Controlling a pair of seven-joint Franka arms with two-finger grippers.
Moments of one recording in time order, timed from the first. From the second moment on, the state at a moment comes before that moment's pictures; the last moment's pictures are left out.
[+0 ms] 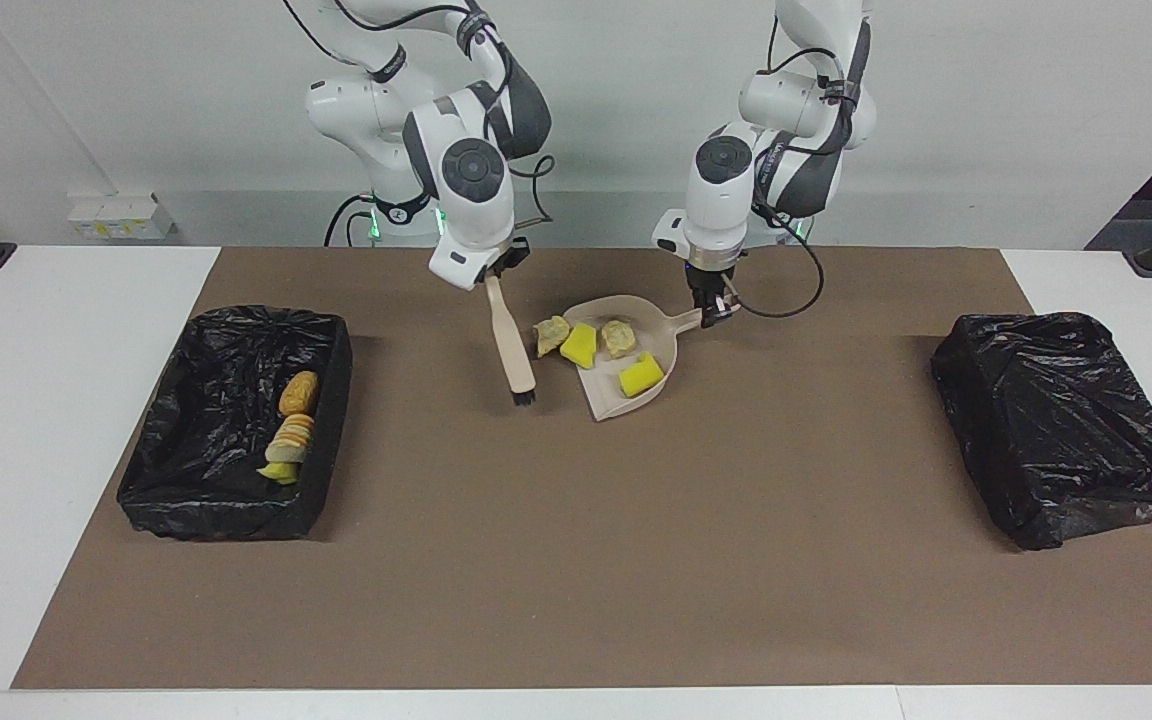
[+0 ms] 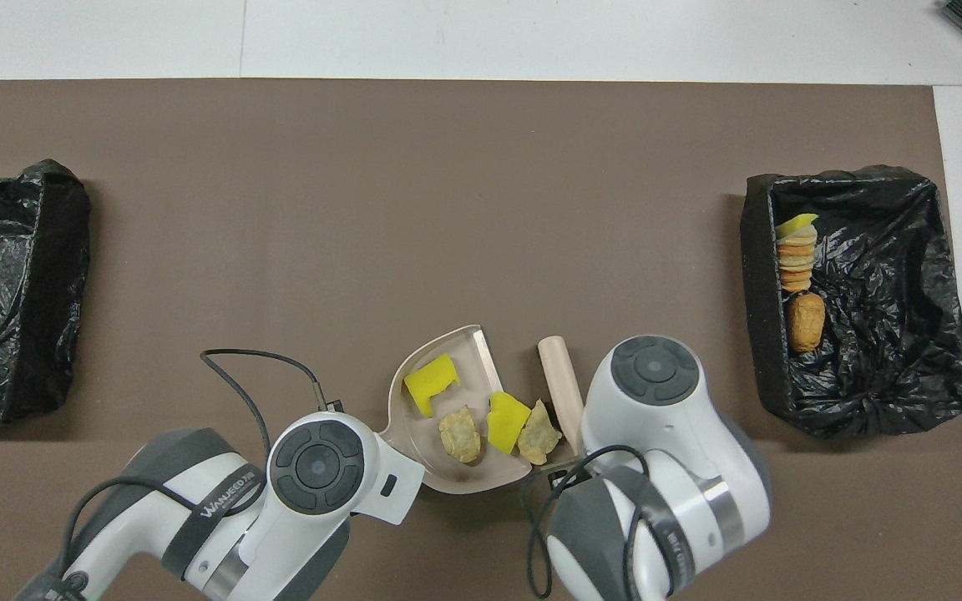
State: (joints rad) left arm -0.61 -0.13 -0.08 -2.39 0.06 2.13 0.58; right arm 0.29 -0.03 0.27 -2.24 0.23 1.81 0.26
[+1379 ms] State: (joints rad) left arm -0.17 0.05 -0.05 -2.11 -0.06 2.12 1.24; right arm 0.37 -0.05 0.27 -2.10 0.37 1.79 0.46
